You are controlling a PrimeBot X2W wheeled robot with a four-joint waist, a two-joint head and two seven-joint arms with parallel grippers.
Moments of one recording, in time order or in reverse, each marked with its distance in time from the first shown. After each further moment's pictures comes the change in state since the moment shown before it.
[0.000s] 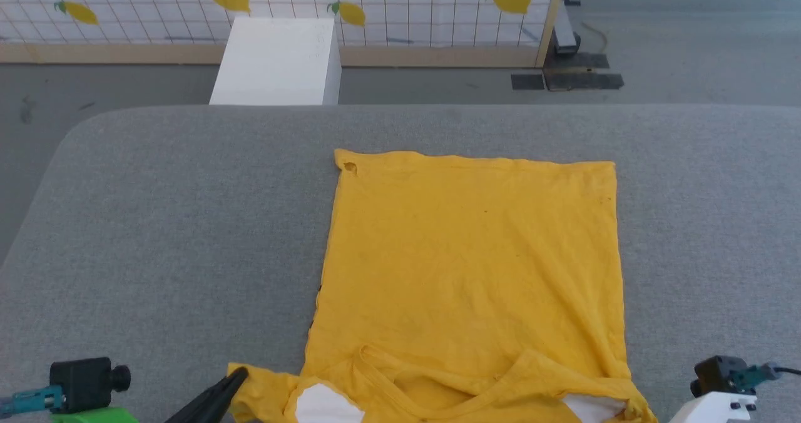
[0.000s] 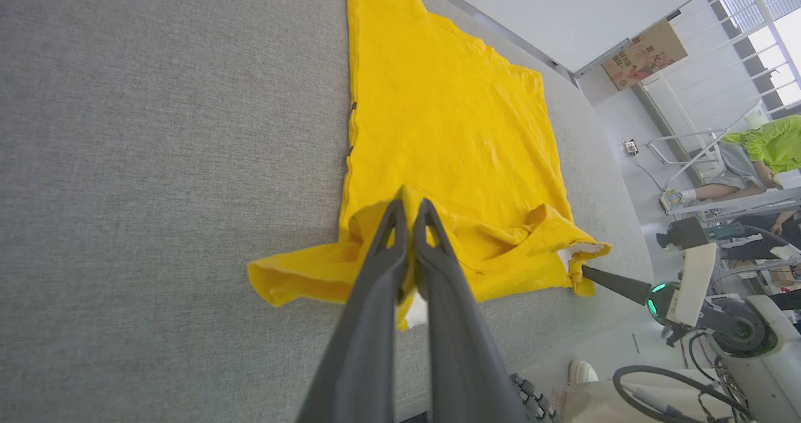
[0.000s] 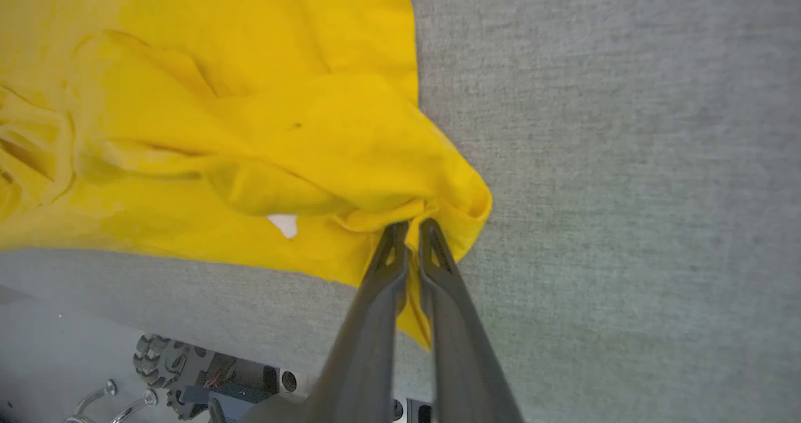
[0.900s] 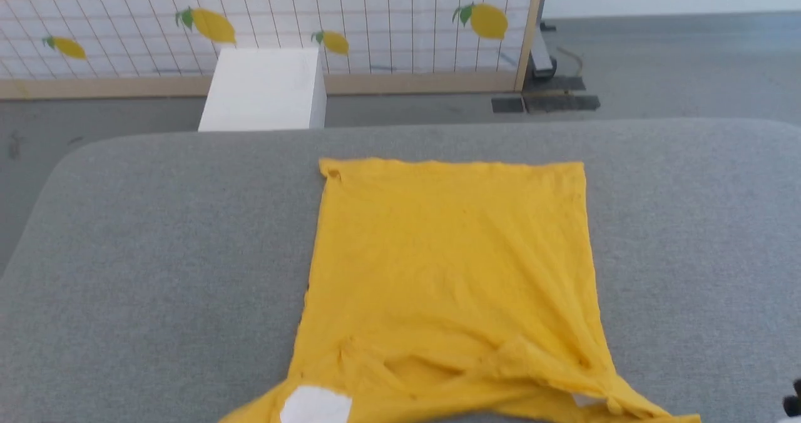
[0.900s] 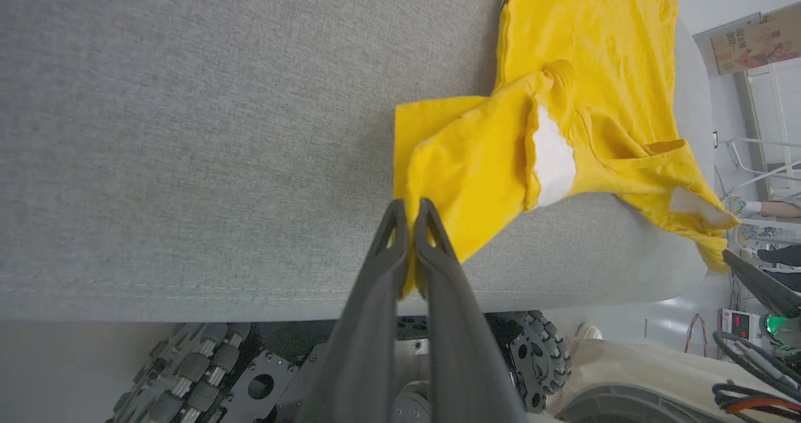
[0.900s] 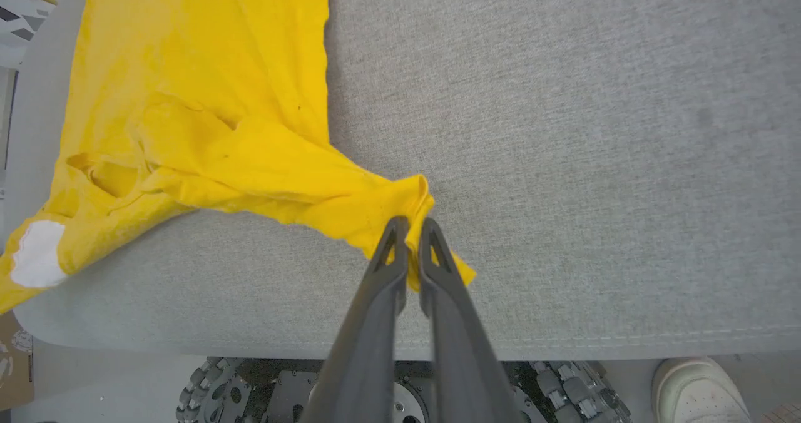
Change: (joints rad) left arm 0.150 0.071 0.036 0.141 -0.153 0.058 0.099; right arm 0.123 0.013 -0.183 -0.245 0.131 0.000 0.081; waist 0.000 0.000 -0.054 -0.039
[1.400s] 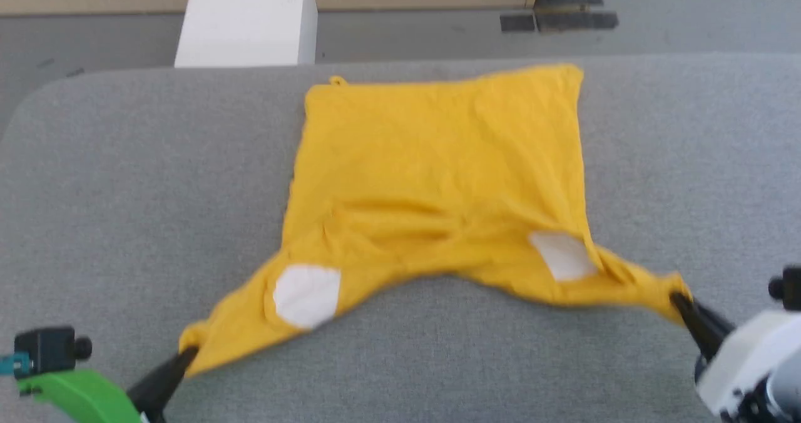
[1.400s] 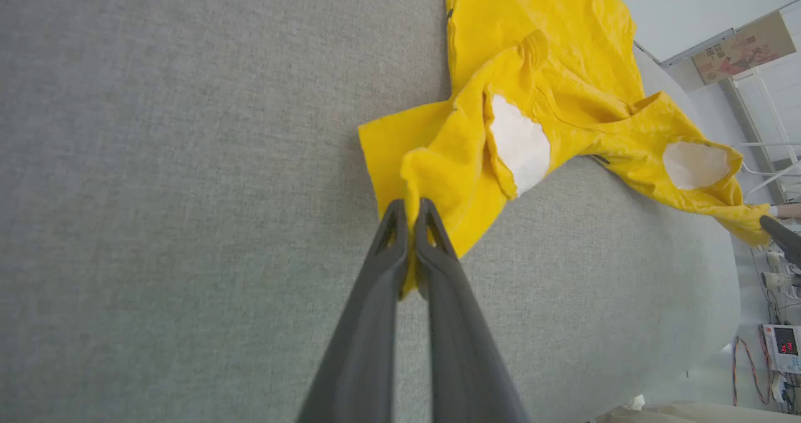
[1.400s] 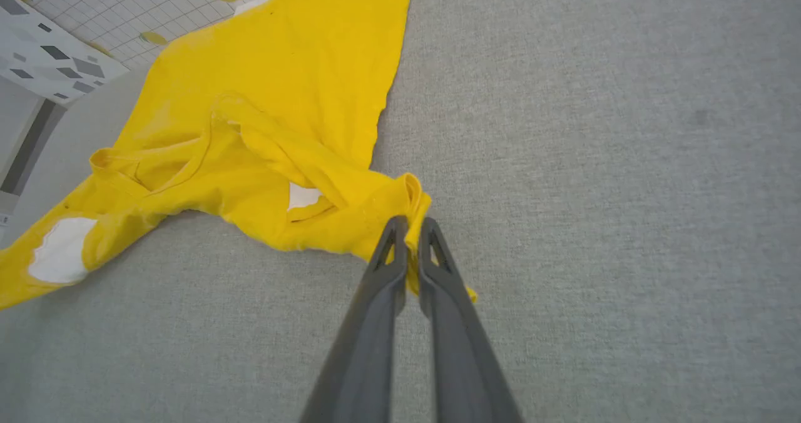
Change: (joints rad) left arm -0.298 -0.080 -0.017 0.103 0.136 -0.078 -0.052; right arm -0.279 -0.029 0.111 0.040 -0.073 0.000 -0.233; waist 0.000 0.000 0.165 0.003
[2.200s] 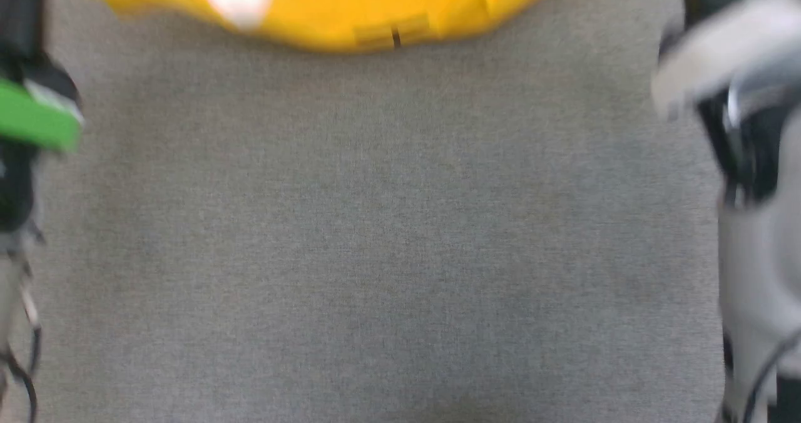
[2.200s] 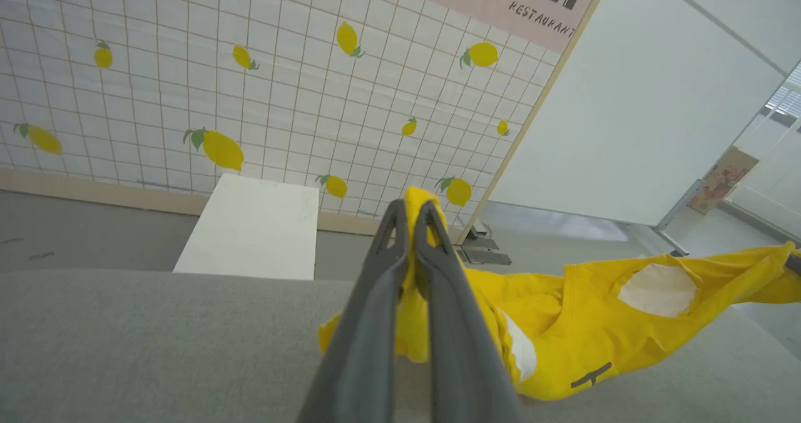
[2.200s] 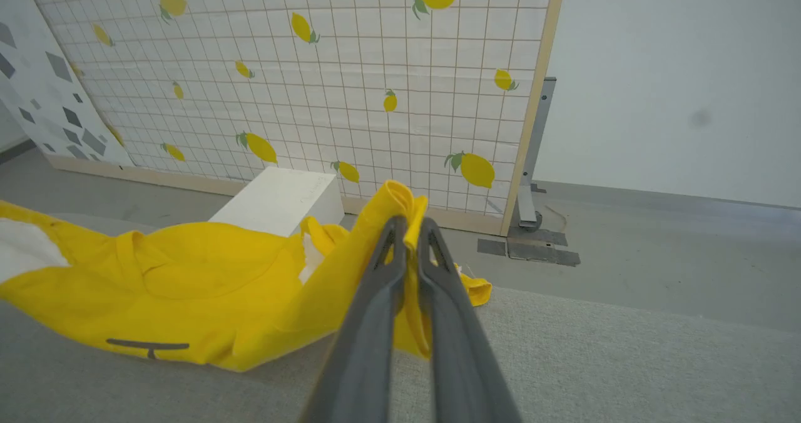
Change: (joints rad) left arm -0.803 -0.131 0.094 0.237 0.281 -0.127 -0.217; right arm -0.795 0.034 0.175 0.254 -0.365 0.000 -0.384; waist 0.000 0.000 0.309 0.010
